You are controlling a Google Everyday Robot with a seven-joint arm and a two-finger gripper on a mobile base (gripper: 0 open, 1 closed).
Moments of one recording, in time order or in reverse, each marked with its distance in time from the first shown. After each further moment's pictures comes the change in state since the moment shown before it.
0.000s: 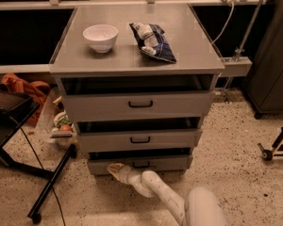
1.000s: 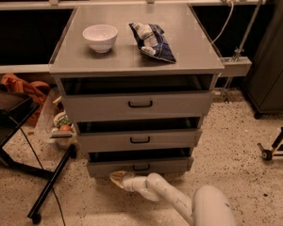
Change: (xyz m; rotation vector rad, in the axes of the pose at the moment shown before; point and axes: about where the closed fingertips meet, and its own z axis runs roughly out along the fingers) arm 0.014 0.040 -0.036 -0.139 0.045 0.084
